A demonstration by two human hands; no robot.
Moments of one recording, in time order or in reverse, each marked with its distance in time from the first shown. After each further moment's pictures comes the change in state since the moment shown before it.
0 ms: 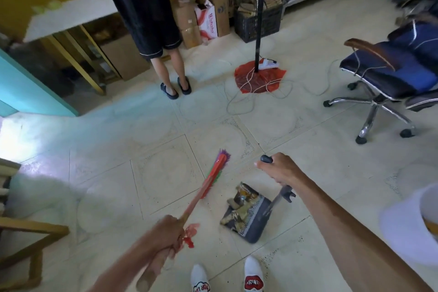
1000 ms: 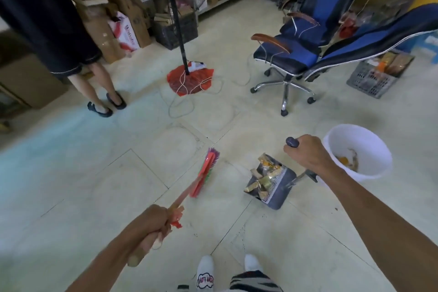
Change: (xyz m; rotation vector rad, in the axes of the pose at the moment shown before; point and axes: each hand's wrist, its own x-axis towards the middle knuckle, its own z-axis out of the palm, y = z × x) left_hand 0.004 -0.010 0.017 0.109 -0.094 0.059; right_hand -0.173 0.100 -0.064 -0.193 0.617 0.186
